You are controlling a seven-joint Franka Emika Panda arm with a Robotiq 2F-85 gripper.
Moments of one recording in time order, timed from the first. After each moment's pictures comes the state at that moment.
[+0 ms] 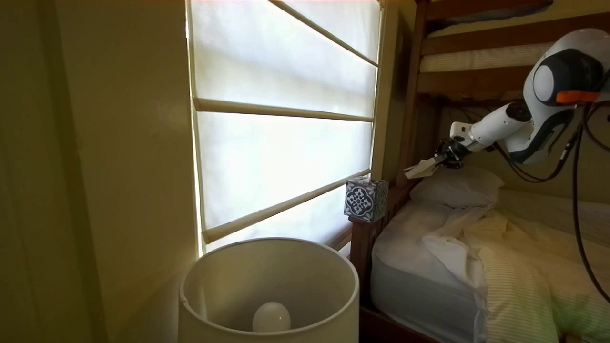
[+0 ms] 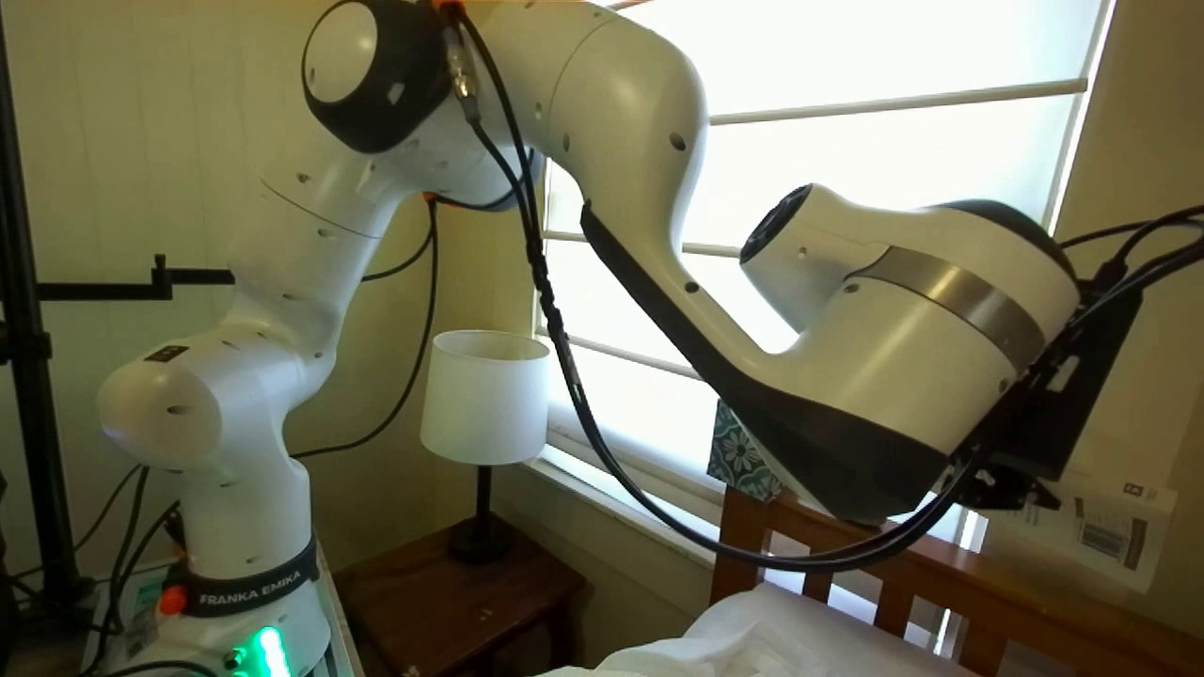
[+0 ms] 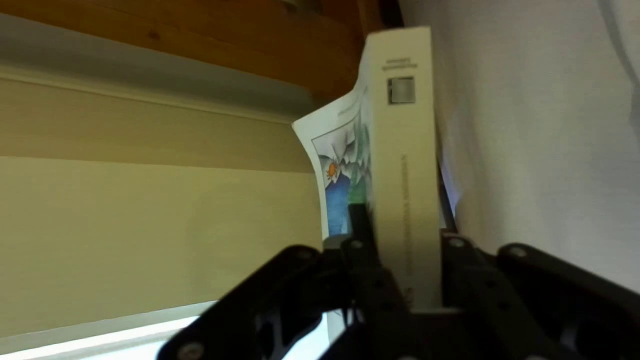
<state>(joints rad) -0.57 0.45 -0.57 -1.65 -1.70 3.76 -0.26</state>
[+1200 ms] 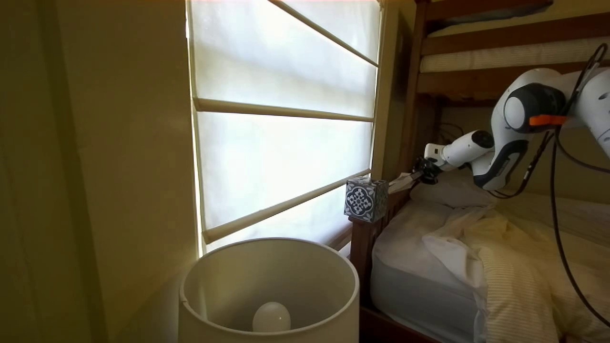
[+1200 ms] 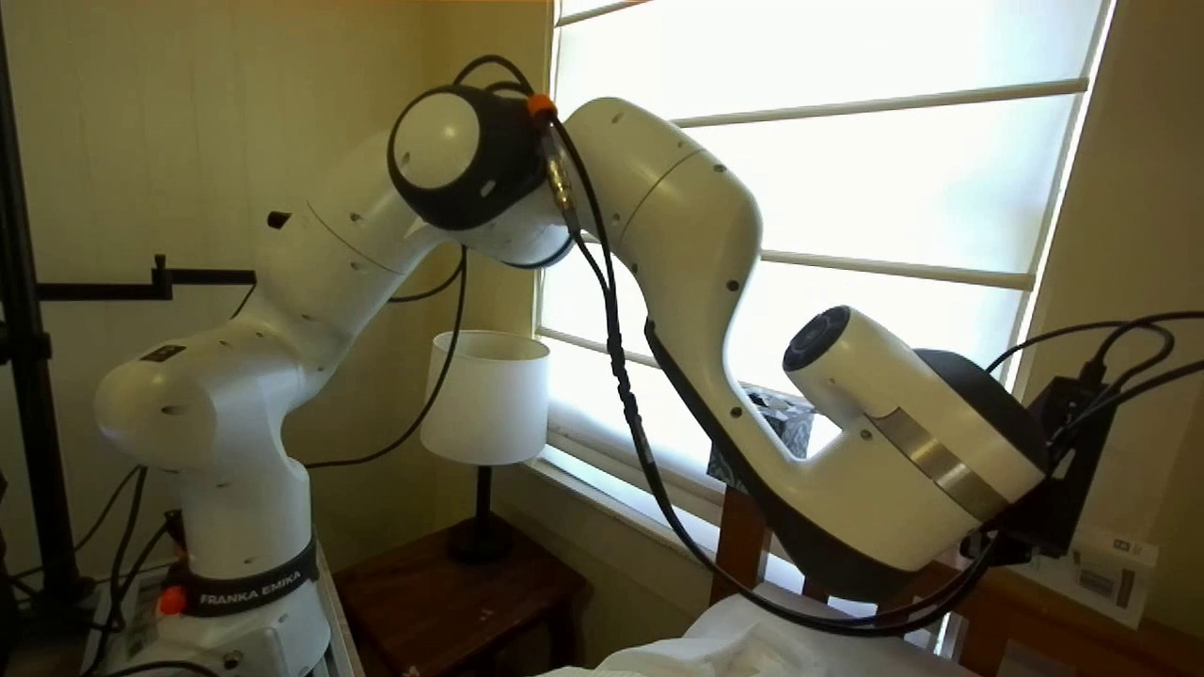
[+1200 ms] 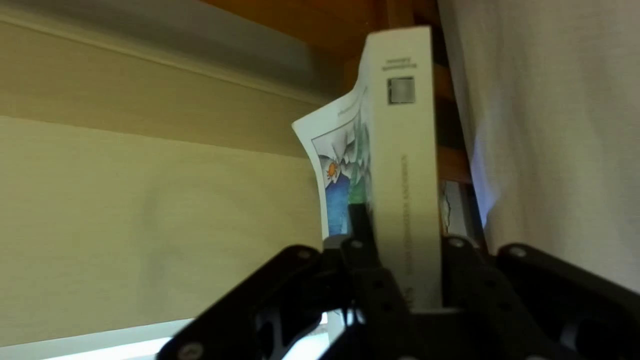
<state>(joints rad) -0.60 0.67 -0.44 -1.55 -1.40 3.67 -0.54</state>
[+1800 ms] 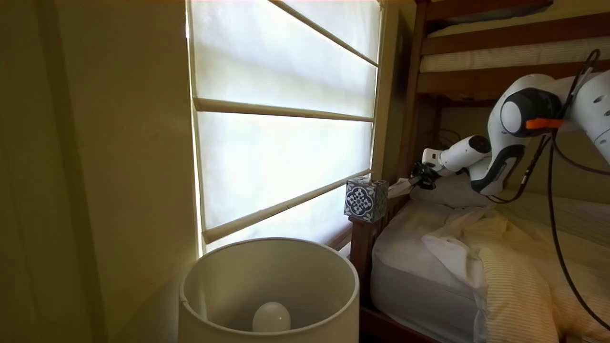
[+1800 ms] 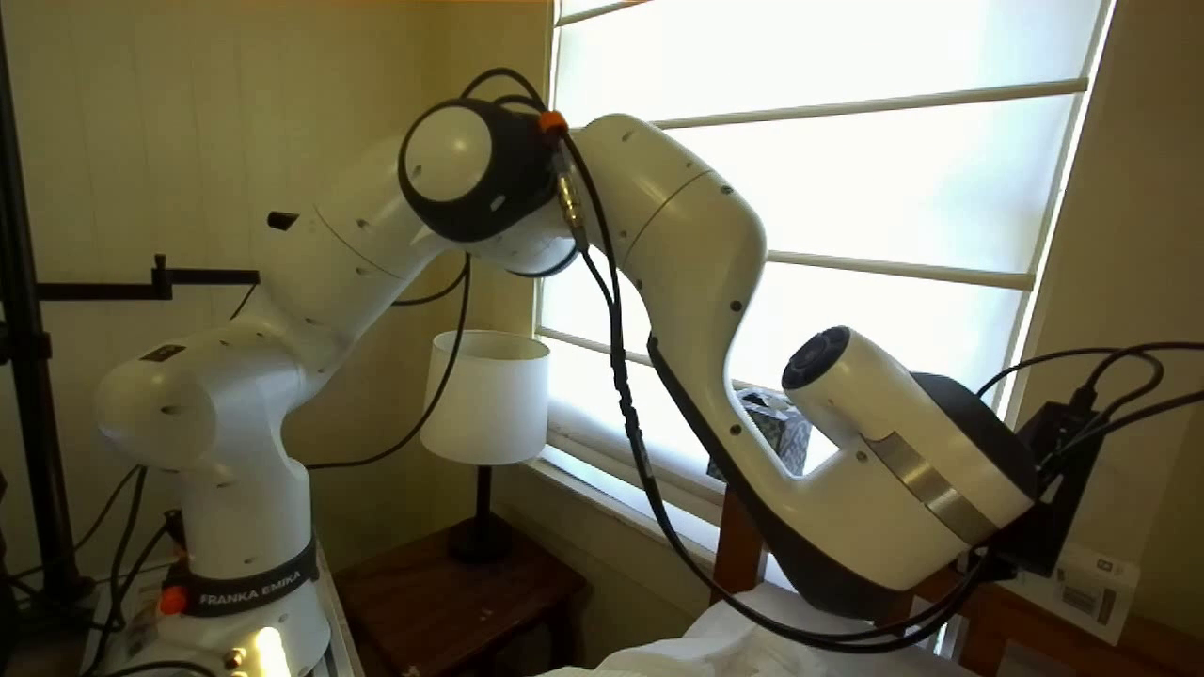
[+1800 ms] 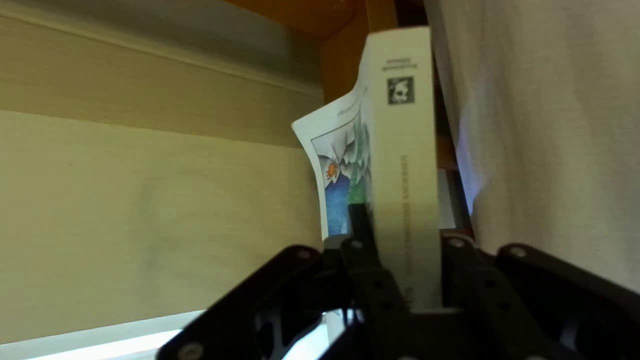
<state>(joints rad) -0.60 0.70 -0.43 -1.55 -1.39 3.67 -0.54</state>
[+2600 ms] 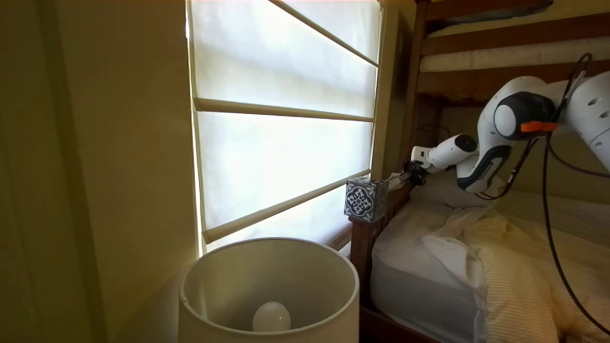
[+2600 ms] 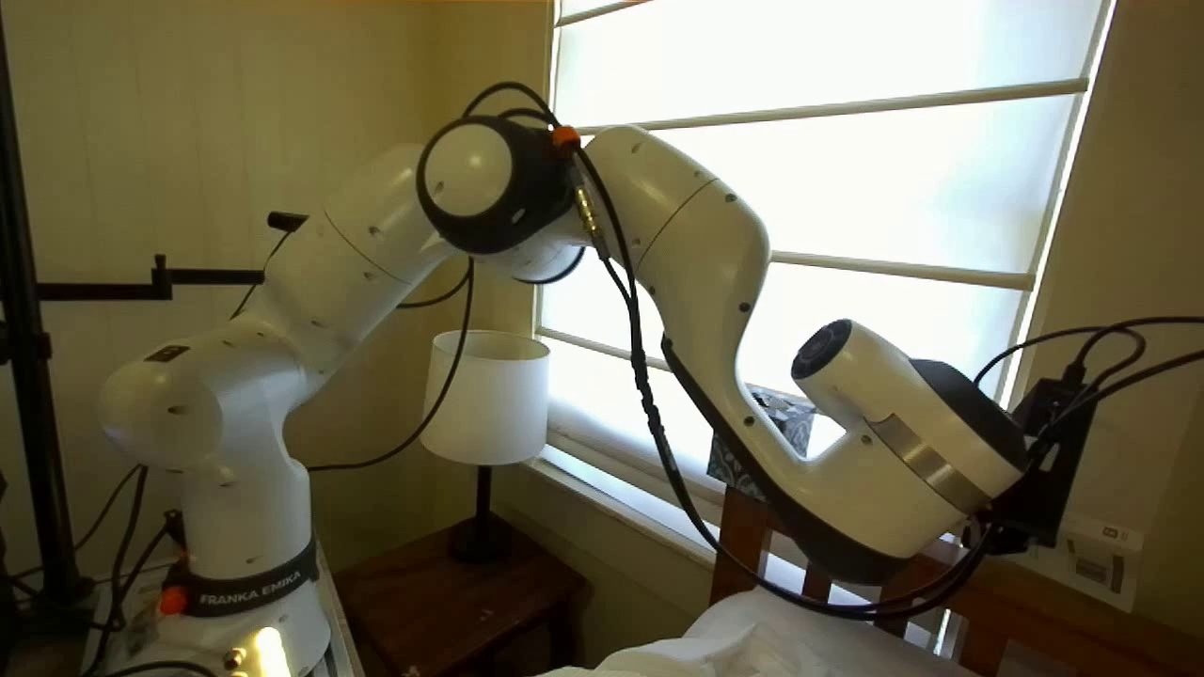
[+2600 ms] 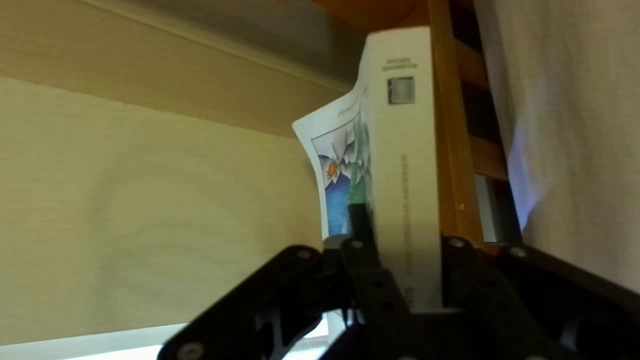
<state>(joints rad) -0.56 0.72 -0.41 -1.48 -1.33 3.60 -0.59</state>
